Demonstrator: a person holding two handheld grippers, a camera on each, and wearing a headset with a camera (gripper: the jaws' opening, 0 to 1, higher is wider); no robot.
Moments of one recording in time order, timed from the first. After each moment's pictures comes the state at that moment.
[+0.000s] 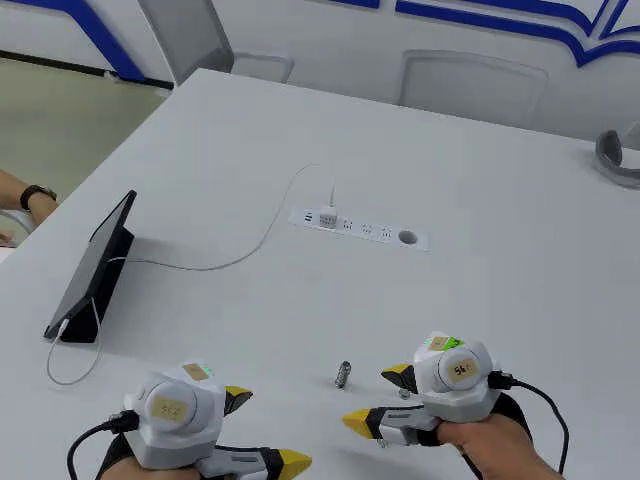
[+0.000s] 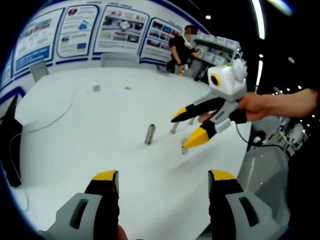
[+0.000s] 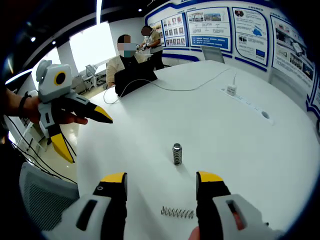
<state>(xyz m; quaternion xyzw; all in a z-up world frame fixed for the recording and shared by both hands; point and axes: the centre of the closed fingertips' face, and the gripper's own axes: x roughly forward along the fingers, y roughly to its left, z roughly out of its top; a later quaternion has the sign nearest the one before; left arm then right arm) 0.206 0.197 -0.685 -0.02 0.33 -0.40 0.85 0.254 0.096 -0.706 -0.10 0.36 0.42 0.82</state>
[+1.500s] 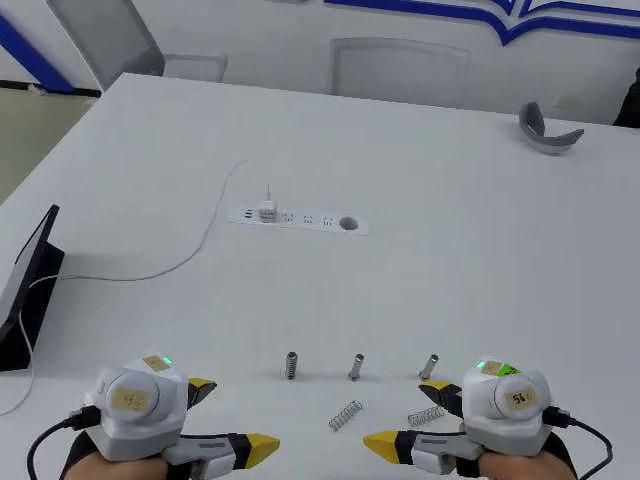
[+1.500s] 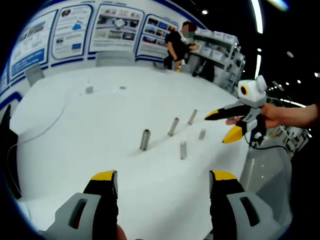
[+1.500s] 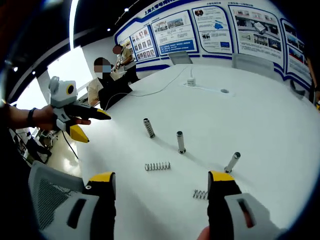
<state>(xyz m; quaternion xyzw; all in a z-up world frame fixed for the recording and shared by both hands) 0.220 0.168 -0.688 0.01 0.34 -0.41 0.85 0.209 -0.012 -0.695 -0.01 0.35 0.33 0.88</state>
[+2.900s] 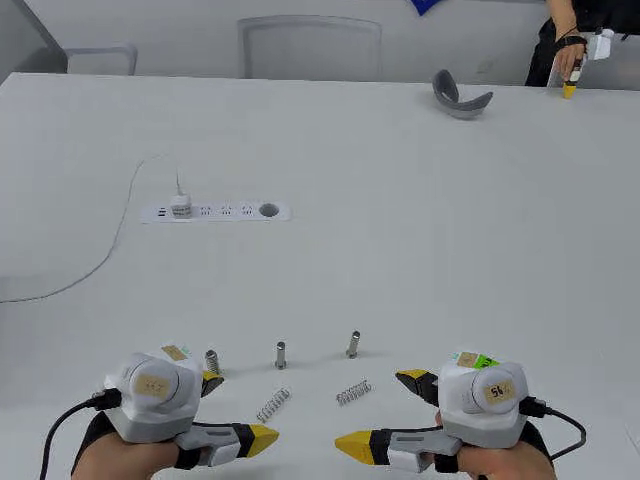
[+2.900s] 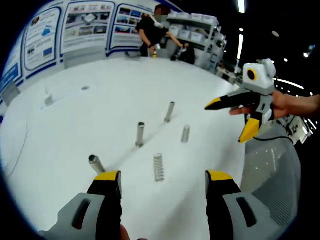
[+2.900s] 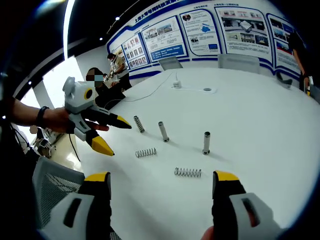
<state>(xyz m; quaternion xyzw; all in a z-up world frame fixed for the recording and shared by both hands) 0.223 0.065 -0.714 0.08 0.36 -0.48 0.80 0.184 -0.065 -0.691 0.03 0.33 0.30 0.89</state>
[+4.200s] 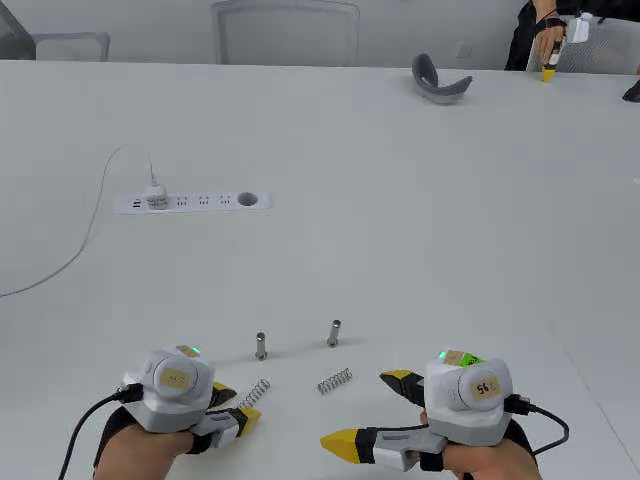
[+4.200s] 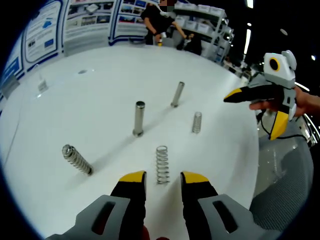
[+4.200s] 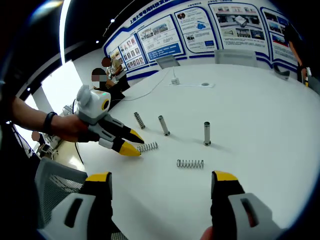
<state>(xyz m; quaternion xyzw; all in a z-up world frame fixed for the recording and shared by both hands) 0.229 0.048 -0.762 0.09 0.40 -0.46 0.79 0.172 -0.065 -0.699 0.05 0.34 0.30 0.89</state>
